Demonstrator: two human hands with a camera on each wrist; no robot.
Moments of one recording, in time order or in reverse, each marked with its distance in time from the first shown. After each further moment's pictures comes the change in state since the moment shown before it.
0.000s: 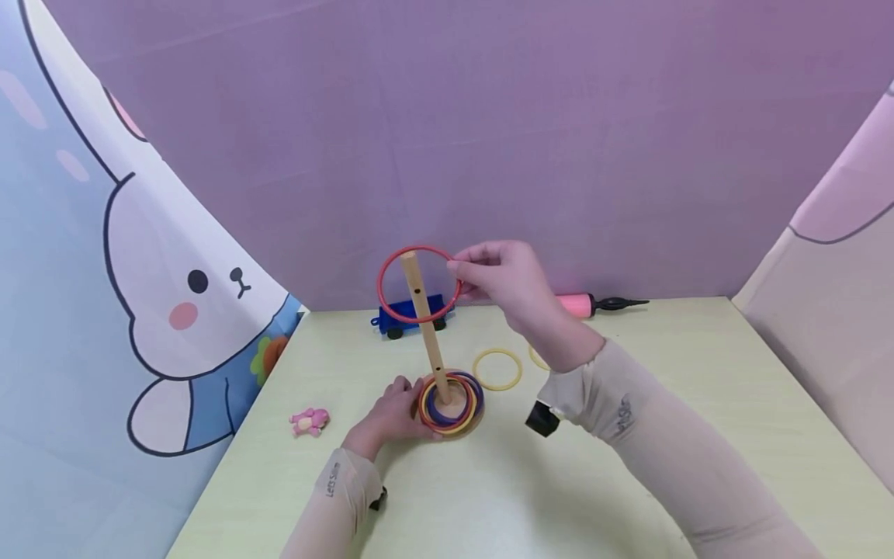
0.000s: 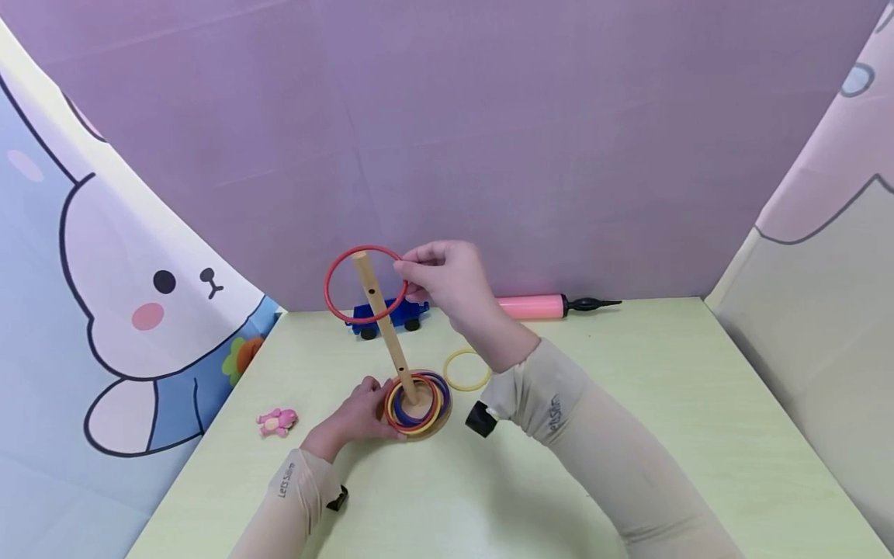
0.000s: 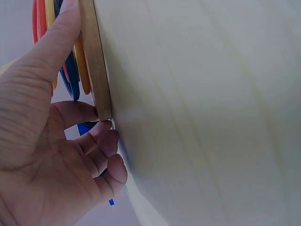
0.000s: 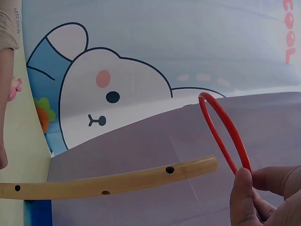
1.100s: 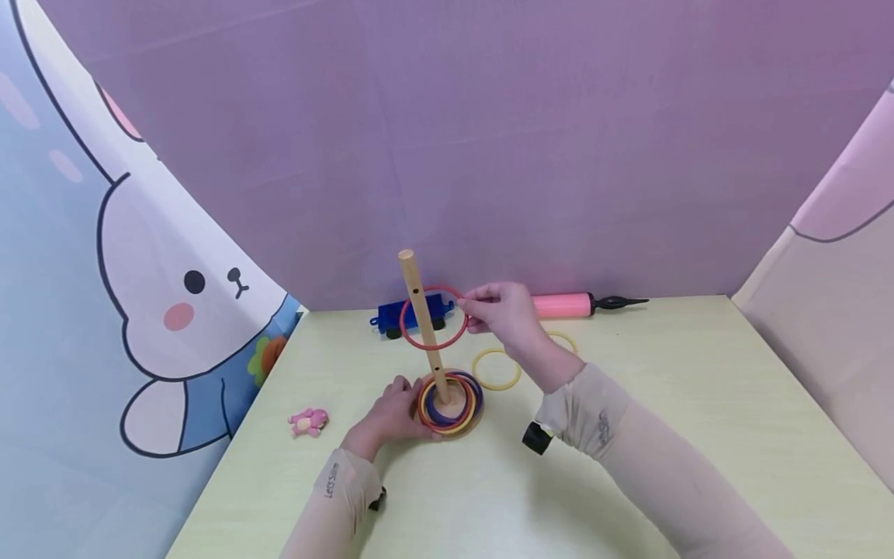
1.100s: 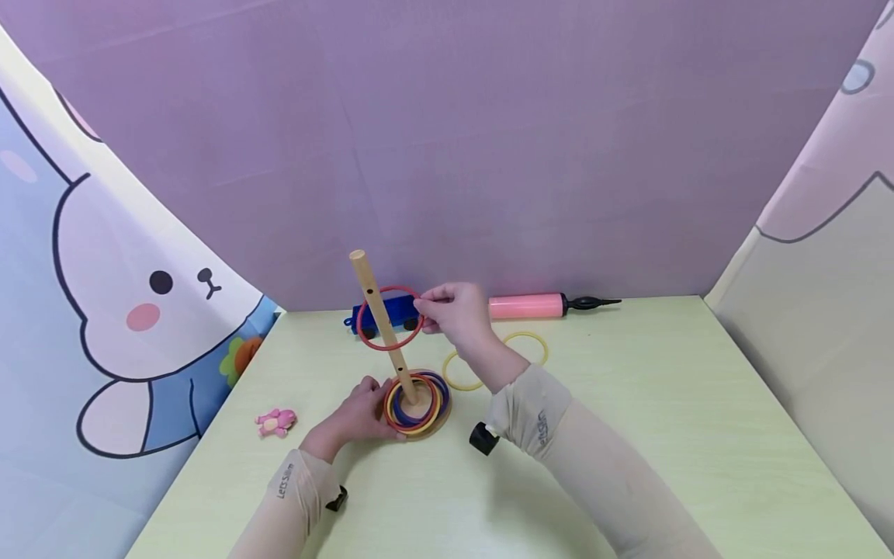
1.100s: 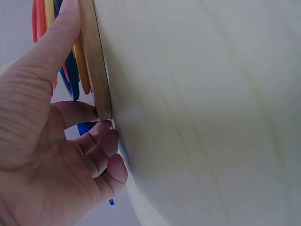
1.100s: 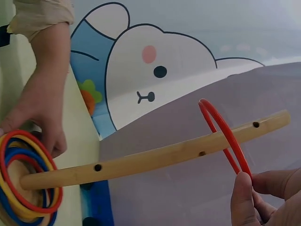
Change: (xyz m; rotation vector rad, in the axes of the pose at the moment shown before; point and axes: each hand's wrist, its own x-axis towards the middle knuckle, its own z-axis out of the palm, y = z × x) left_hand 0.002 -0.001 0.001 0.012 0.012 0.010; right_hand 0.016 0.071 0.000 0.015 0.062 0.153
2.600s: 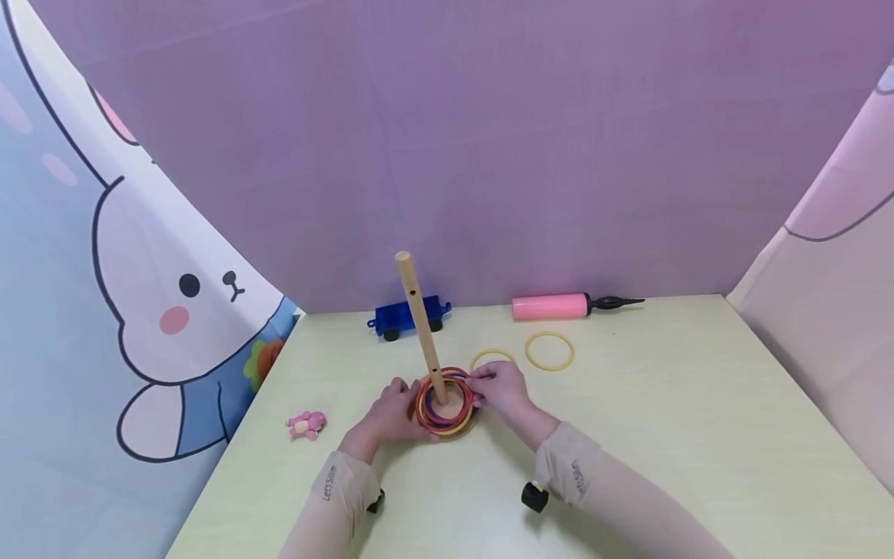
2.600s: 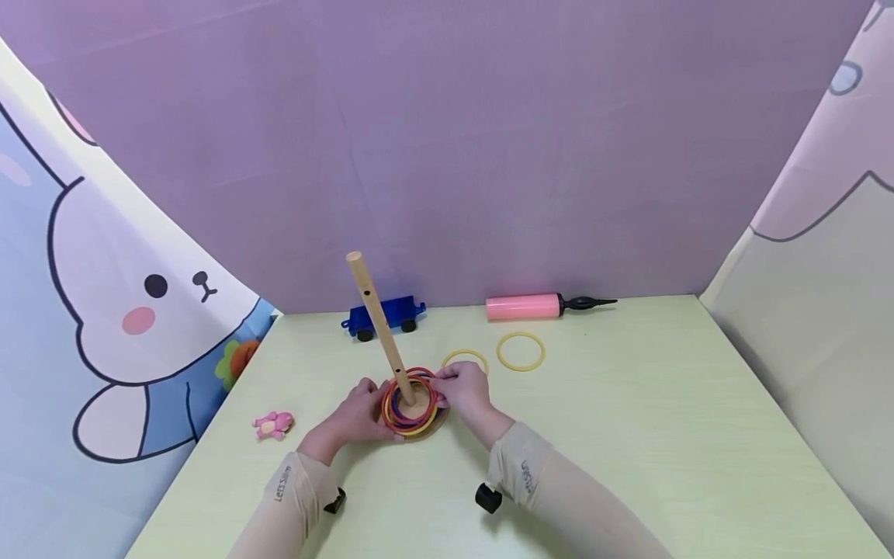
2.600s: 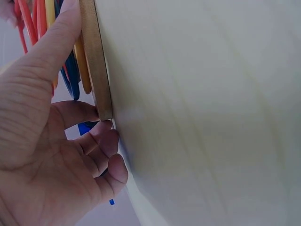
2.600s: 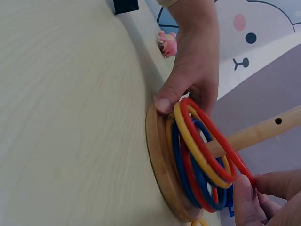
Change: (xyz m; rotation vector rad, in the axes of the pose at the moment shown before) left_hand 0.001 -0.003 0.002 0.002 0.013 0.024; right_hand 0.000 0.149 0.009 -0.116 0.067 0.079
